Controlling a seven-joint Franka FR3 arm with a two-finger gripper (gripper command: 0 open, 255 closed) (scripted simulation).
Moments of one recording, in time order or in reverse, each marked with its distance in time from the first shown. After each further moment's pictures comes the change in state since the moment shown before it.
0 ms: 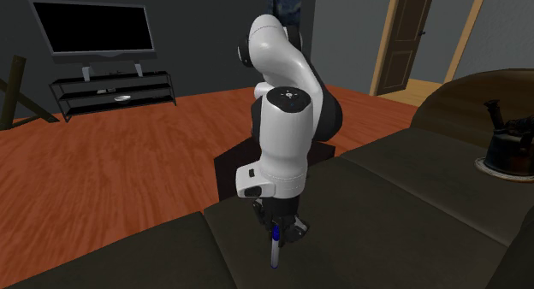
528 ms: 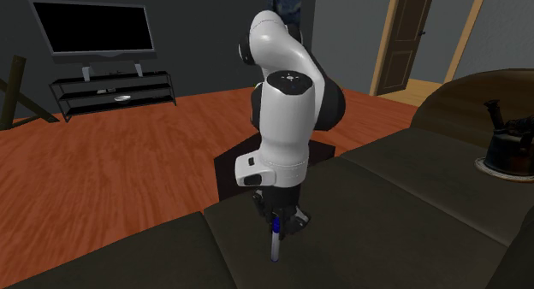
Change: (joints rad) arm -0.001 -0.024 0.007 0.029 0.011 -0.052 -0.008
